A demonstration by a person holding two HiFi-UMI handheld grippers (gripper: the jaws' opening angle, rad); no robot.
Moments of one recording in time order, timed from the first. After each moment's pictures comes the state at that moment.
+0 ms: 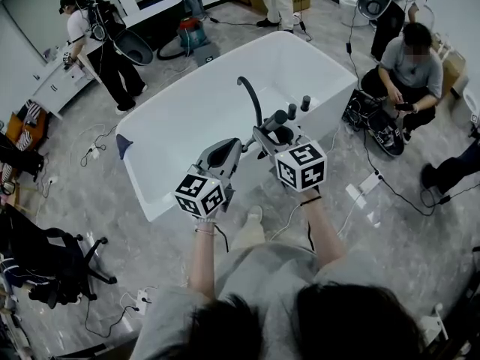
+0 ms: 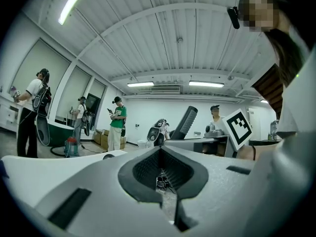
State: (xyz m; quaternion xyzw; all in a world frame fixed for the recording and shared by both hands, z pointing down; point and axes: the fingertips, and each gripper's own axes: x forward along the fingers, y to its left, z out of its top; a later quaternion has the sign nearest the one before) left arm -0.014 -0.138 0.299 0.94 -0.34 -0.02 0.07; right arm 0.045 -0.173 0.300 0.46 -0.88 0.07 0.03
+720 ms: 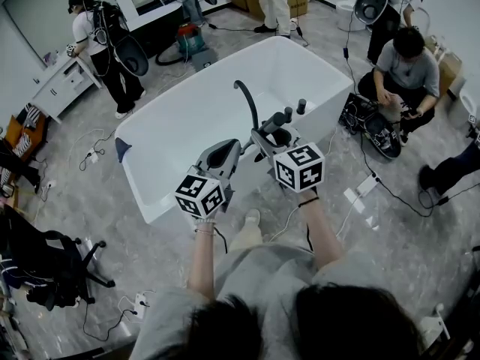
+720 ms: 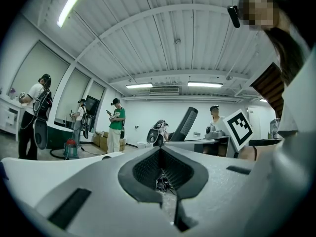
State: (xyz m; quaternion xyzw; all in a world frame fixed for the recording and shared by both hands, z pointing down) left arm -0.008 -0.125 0.295 0.94 -0.34 -0.02 0.06; right arm 0.049 -0.158 0.298 0.46 -0.88 0.07 0.02
